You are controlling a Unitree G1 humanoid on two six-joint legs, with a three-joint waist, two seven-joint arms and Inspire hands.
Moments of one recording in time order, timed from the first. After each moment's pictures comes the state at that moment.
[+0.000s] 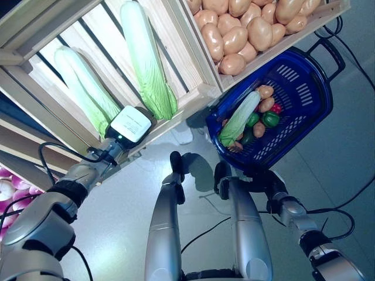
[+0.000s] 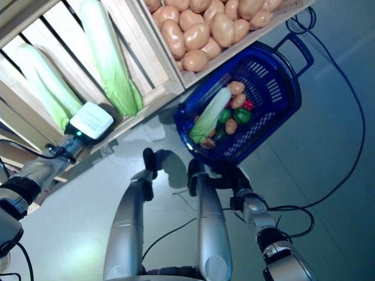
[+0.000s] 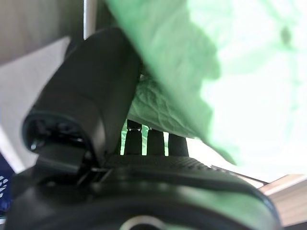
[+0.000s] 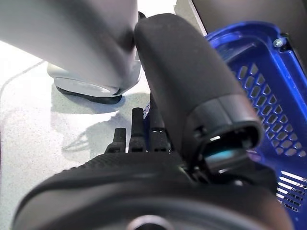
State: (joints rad) left arm -0.78 0.88 -0.84 0.85 1.07 -0.05 0.66; right arm -0.34 -0.42 0.34 0.84 0.53 -0.13 0.02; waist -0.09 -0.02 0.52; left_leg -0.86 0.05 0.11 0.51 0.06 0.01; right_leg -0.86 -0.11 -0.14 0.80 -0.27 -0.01
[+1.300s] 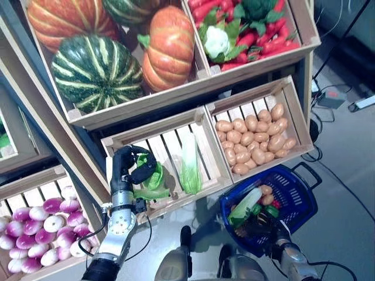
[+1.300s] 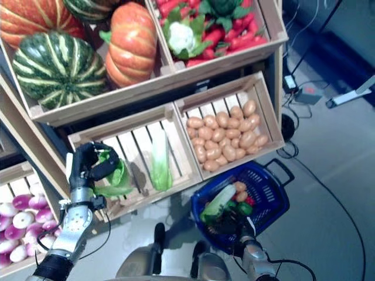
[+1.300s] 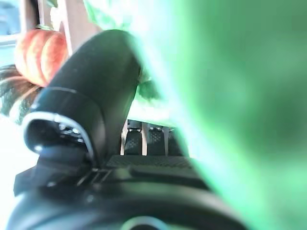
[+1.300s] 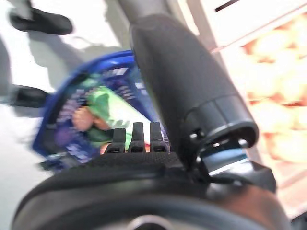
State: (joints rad) left arm -0.01 0.41 -0.17 0.27 -0.34 -0.38 0.35; right arm 0.00 -0.29 0.20 0.82 0.48 -0.11 -0.07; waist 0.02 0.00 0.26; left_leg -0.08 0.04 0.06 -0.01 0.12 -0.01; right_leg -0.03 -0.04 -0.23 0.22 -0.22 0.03
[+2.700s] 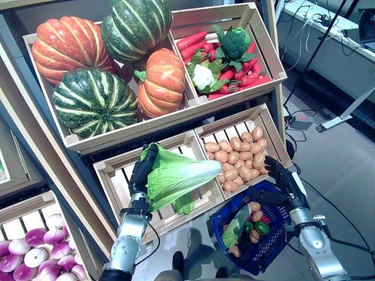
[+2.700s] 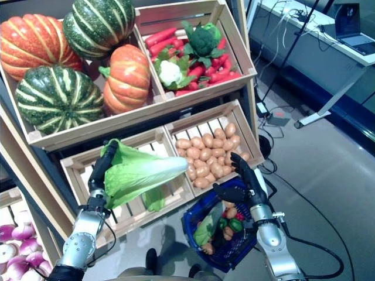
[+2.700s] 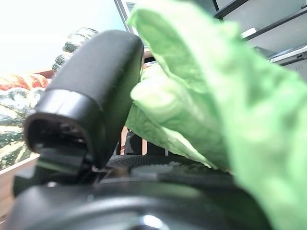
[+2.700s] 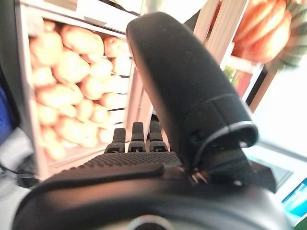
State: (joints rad) left arm 0.07 0.26 -0.08 0.01 -1.37 -0.08 -0.08; right arm 0.16 -0.53 0.09 0.04 0.07 -0.22 -0.06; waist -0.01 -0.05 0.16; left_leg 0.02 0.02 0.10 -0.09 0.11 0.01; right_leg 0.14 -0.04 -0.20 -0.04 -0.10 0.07
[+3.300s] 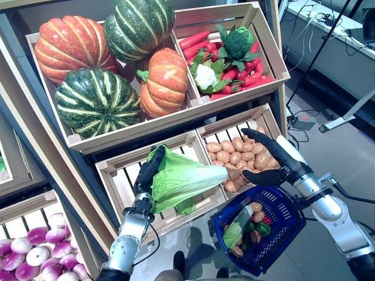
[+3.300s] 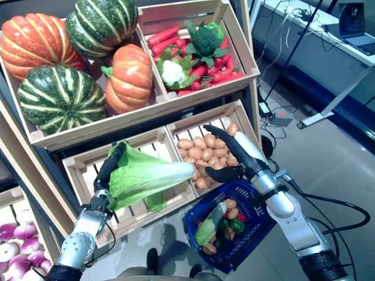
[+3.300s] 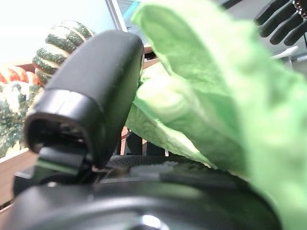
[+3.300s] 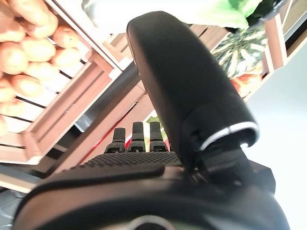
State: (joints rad) left arm 0.06 0.29 -0.12 0.00 -1.42 -0.03 -0.06; right arm -0.04 -0.75 0.14 -0.13 -0.04 -0.22 0.09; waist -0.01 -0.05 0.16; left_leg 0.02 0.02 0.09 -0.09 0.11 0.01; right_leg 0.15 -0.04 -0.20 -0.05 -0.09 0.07
